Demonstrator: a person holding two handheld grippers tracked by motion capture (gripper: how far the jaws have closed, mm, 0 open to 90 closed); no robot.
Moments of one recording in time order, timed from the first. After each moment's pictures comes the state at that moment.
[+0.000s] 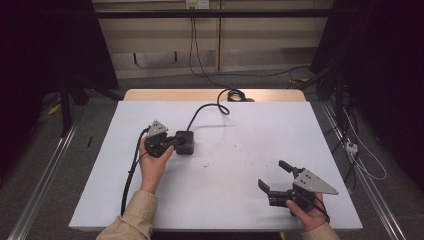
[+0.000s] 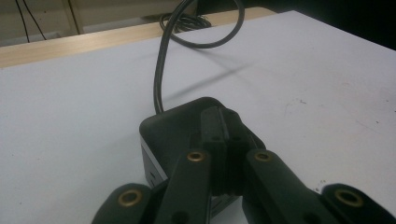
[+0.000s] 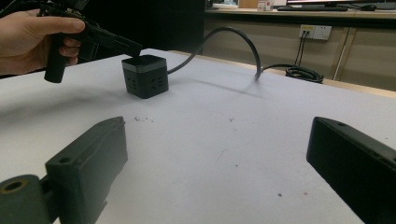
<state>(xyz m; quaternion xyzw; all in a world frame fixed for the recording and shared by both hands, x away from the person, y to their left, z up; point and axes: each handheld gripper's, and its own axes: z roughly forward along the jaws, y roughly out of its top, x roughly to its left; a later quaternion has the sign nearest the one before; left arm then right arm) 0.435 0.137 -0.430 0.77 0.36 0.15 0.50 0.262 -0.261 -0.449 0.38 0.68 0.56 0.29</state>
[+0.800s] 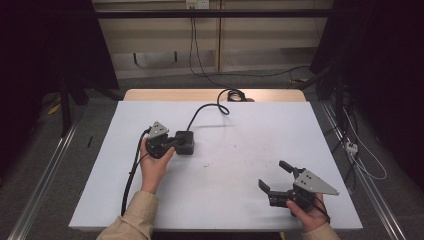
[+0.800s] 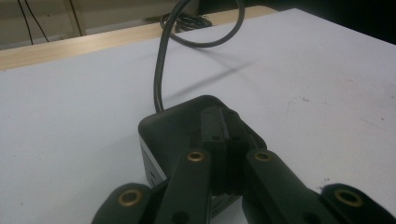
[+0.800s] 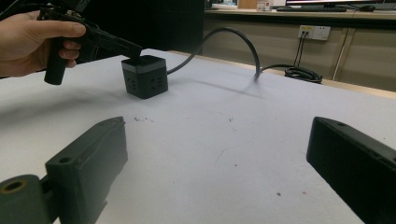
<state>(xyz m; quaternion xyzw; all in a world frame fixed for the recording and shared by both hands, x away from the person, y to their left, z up) 0.433 0.135 -0.432 0.77 0.35 0.16 0.50 0.261 -0.261 -0.448 0.38 0.68 0.56 0.29</state>
